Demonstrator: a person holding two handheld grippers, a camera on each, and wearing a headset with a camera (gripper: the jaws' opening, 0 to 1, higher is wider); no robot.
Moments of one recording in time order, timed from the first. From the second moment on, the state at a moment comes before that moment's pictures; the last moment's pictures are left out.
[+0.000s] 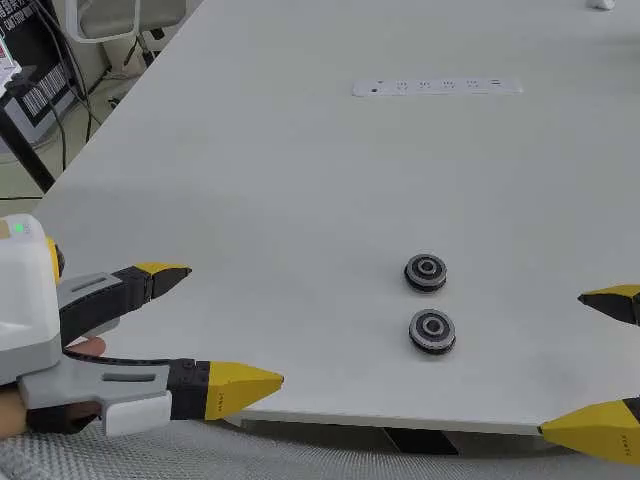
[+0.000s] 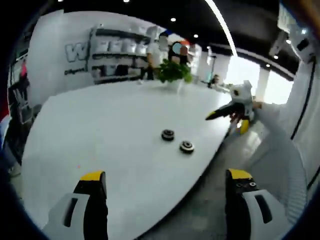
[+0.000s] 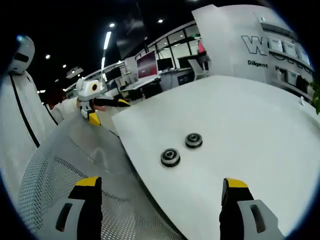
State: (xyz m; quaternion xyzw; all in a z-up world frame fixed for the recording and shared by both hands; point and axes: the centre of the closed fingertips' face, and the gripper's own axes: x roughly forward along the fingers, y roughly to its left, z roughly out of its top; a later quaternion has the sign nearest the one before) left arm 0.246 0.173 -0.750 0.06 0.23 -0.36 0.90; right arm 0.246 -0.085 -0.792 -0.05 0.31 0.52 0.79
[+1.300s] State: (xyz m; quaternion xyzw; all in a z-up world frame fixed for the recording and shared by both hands) left arm 0.245 0.178 -0.758 0.05 0.24 -0.37 0.90; right arm 0.250 -0.080 -0.792 -0.04 0.31 0.51 0.80
